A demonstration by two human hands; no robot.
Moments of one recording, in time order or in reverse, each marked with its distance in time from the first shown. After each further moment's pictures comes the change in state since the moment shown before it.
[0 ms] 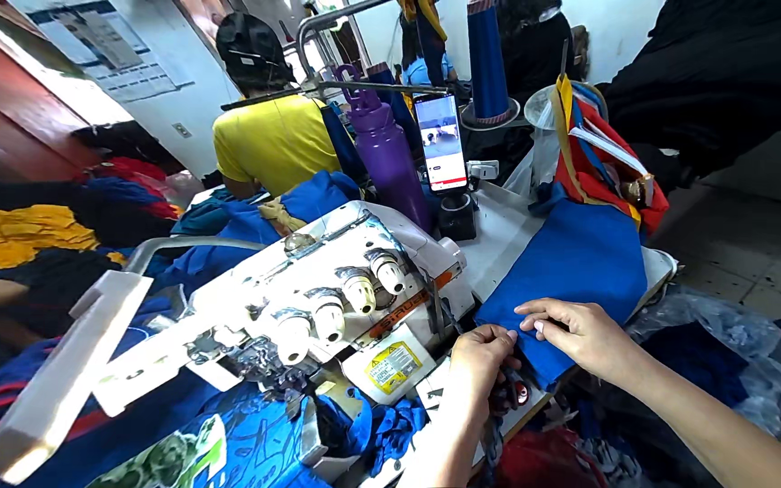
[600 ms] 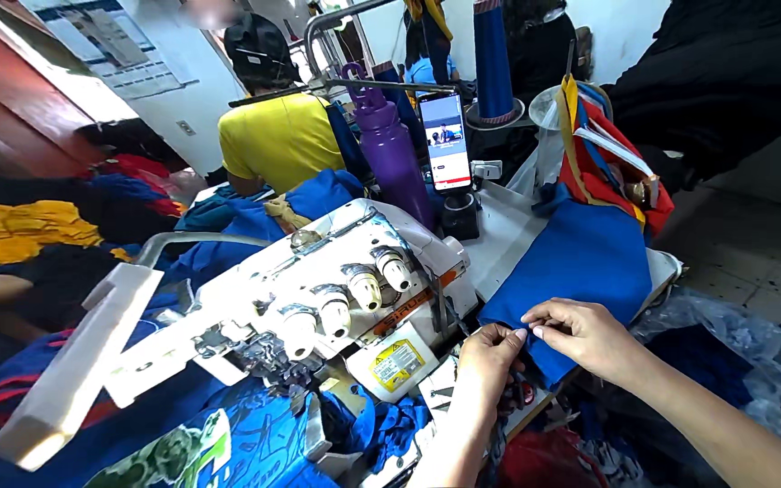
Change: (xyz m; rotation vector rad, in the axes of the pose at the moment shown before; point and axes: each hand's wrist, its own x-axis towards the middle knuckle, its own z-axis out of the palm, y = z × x) left_hand -0.001 -0.005 0.003 0.040 -0.017 0.048; right_hand -0.001 -0.001 0.000 -0.023 0.008 -0.010
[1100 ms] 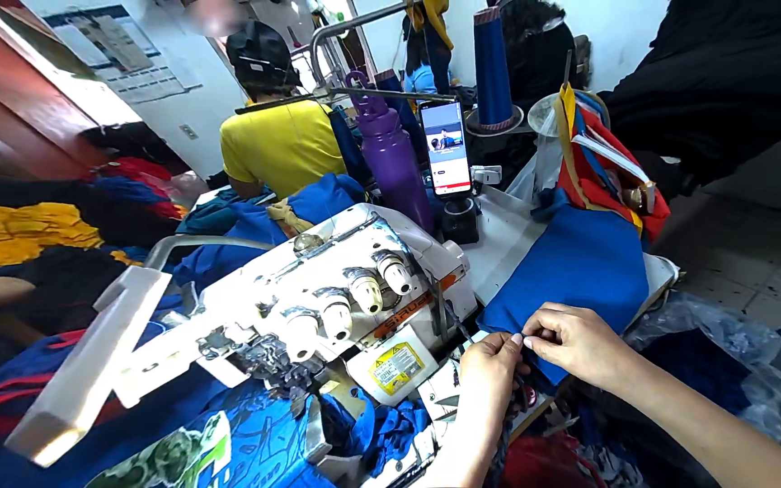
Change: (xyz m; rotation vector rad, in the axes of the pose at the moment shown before) left_hand -0.008 -0.002 0.006 0.056 0.048 0.061; right_hand 0.003 -0.011 0.001 -0.127 -0.082 0.050
